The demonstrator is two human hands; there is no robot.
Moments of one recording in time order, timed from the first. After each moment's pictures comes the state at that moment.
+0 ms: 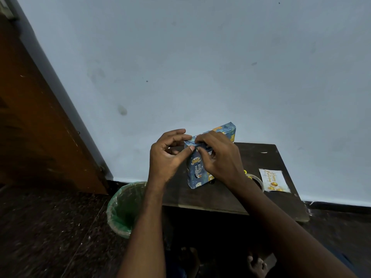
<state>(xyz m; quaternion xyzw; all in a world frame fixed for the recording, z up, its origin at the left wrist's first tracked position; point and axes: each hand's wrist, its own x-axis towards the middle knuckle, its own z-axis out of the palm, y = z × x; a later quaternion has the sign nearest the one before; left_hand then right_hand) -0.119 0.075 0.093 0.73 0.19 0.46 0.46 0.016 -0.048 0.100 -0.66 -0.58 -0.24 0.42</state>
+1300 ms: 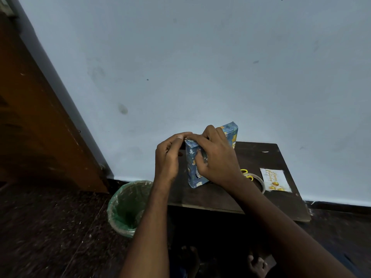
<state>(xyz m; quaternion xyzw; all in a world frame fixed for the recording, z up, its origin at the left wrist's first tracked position) -0.108 0.060 0.097 0.63 0.23 0.44 0.60 0.001 -0.043 0.106 -0.69 -0.59 -0.20 0.36</state>
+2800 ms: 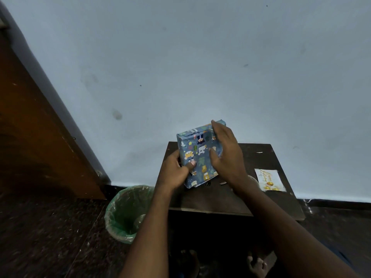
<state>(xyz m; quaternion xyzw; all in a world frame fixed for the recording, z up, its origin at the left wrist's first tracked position) -0.087 0.077 0.046 0.75 0.31 0.27 0.51 0.050 -0.051 0.078 -0.70 -0.47 -0.12 0.52</state>
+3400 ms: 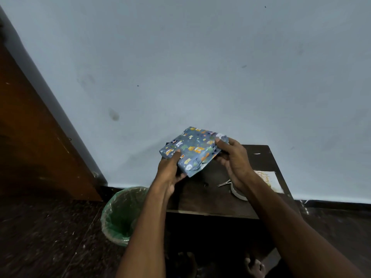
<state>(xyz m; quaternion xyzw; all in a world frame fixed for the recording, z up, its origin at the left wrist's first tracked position) -0.075 0.079 0.055 0.43 0.39 0.29 0.76 0.073 -0.051 0.070 -0.51 -0.16 0.32 0.78</state>
